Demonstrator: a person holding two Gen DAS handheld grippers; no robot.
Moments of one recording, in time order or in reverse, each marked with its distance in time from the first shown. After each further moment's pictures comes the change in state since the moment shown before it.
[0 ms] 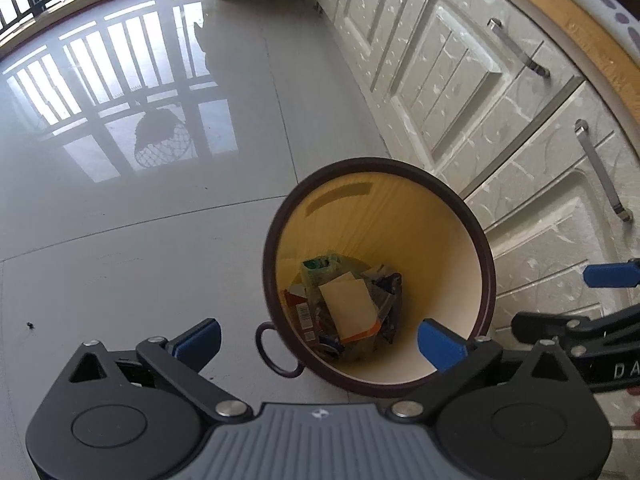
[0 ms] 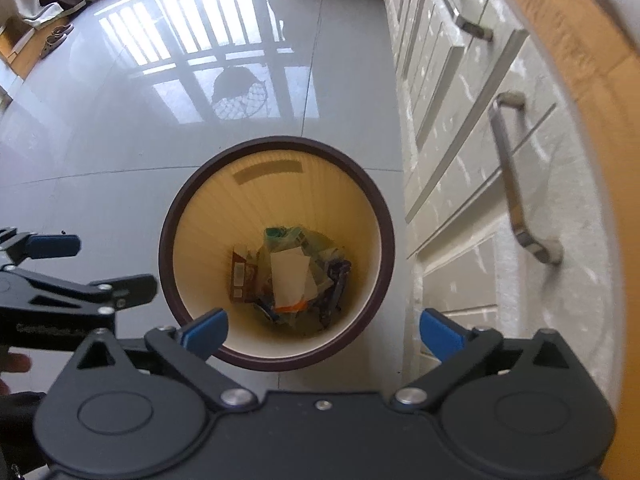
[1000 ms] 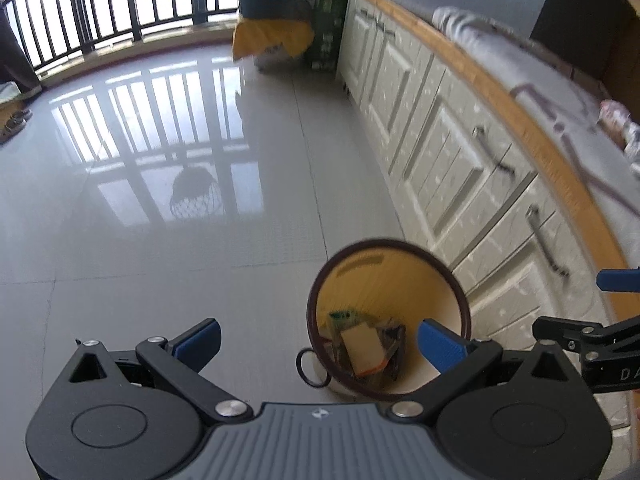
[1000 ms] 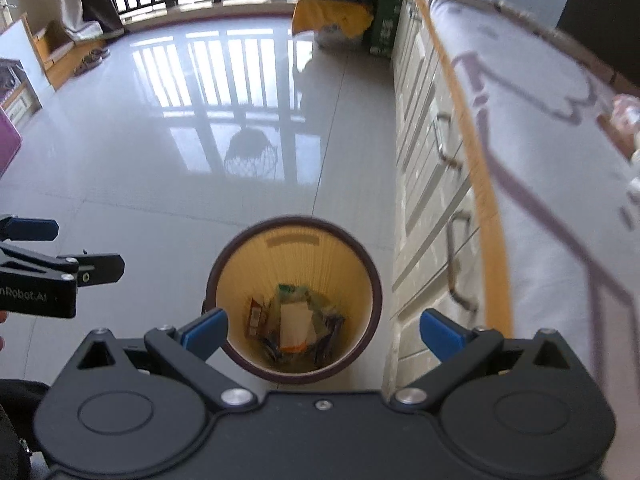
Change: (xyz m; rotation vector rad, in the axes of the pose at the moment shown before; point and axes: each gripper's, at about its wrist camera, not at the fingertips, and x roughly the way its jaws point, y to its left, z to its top) left arm -0.139 0.012 -0.015 -0.053 -0.224 0.055; right arm -0.130 0.027 -0.018 -0.113 -0.246 -0.027
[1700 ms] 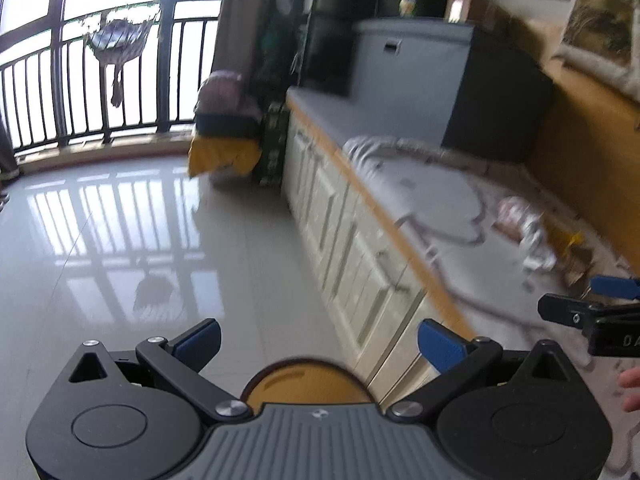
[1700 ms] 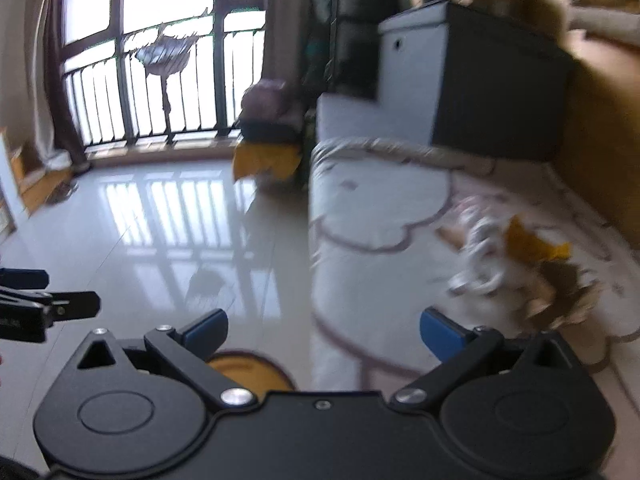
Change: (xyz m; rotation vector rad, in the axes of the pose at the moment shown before) left arm -0.092 -0.085 0.034 0.050 -0.338 -0.126; right arm -0.127 -0.094 -0.019 0.141 -0.437 -0.147
